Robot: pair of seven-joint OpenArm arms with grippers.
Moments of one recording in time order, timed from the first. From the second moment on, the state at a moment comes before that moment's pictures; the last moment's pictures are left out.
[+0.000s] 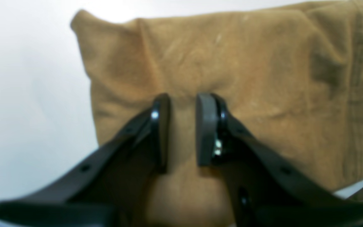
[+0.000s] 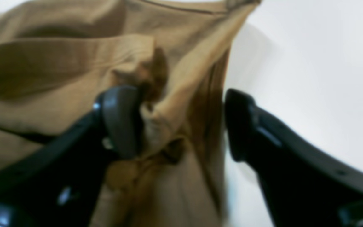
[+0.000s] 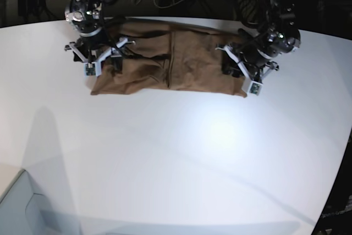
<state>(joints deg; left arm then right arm) 13.0 -2.3 -10.7 95.2 -13.7 -29.9 47.1 -21.8 -9.0 16.4 95.0 -8.8 19.1 -23.6</state>
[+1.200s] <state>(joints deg) 14.1 -5.1 -19.1 106.1 -27.0 -29.9 49.3 -24.7 -8.8 -0.3 110.0 -12.0 19.2 -29.2</state>
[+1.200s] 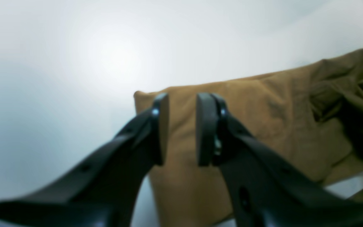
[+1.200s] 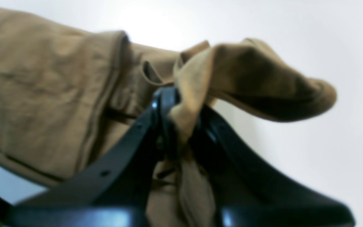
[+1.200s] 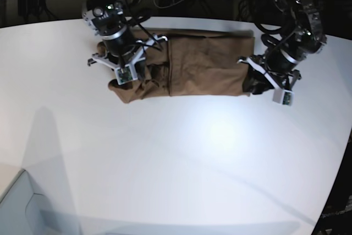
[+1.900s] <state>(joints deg) 13.3 -8.8 -27.5 88.1 -22.8 -29.7 46.8 -24.2 -8.7 -14.3 112.9 -12.1 19.2 -29.5</state>
